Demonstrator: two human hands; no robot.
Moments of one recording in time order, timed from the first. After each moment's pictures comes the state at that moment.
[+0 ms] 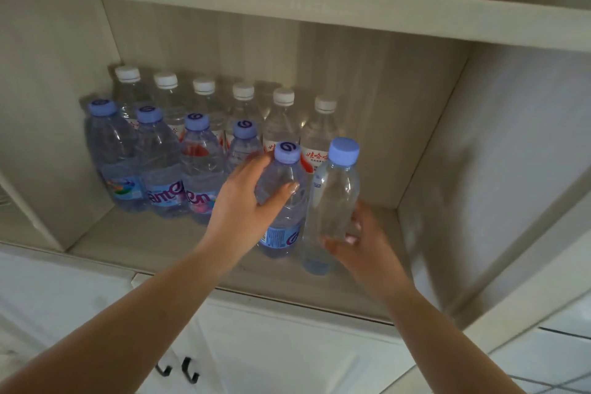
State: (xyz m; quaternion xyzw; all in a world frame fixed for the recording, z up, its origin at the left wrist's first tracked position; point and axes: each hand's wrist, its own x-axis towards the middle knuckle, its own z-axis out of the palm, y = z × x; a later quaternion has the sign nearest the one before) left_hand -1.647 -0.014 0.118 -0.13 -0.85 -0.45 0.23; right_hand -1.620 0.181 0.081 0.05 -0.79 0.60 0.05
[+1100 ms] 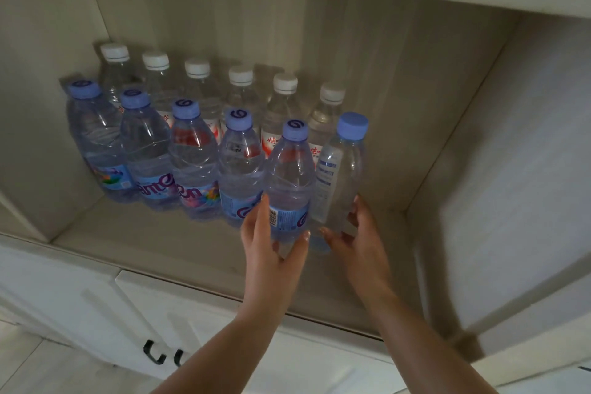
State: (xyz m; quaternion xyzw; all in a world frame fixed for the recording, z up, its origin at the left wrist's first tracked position) left_hand -1.625 0.049 0.038 0.03 -0.73 -0.65 0.20; right_hand -1.653 0.179 0.055 0.04 -0.80 0.59 0.09
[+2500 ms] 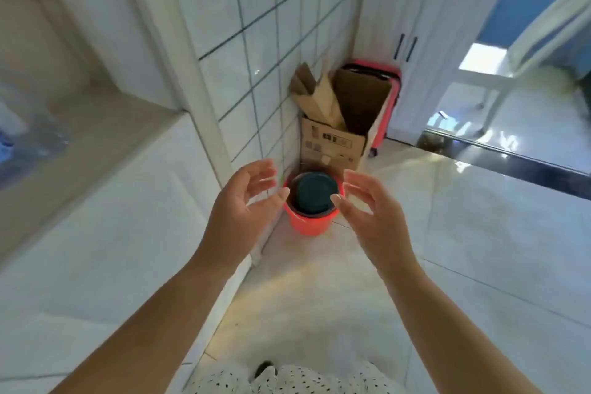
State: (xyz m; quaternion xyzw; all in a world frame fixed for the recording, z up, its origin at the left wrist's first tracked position) left_hand -1.402 0.019 0.039 -0.46 -0.62 -0.53 -0.35; right_hand -1.224 0.076 0.011 -0.47 -0.63 0.44 0.43
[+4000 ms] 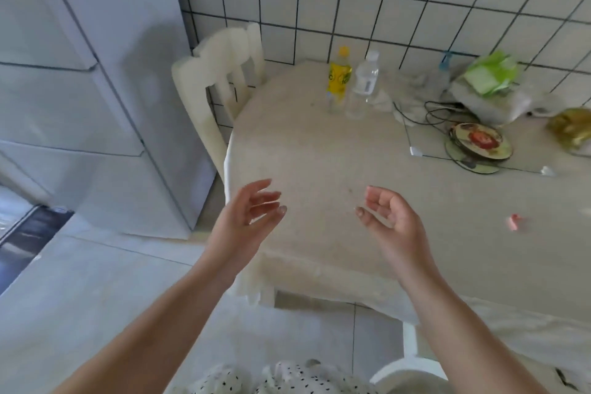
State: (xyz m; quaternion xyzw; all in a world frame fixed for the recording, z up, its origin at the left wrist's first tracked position) left_hand -0.287 0.041 0.017 -0.72 -0.06 0.02 -0.70; right_hand -0.273 -0.184 0.002 -0.80 0.04 -0.06 0.60
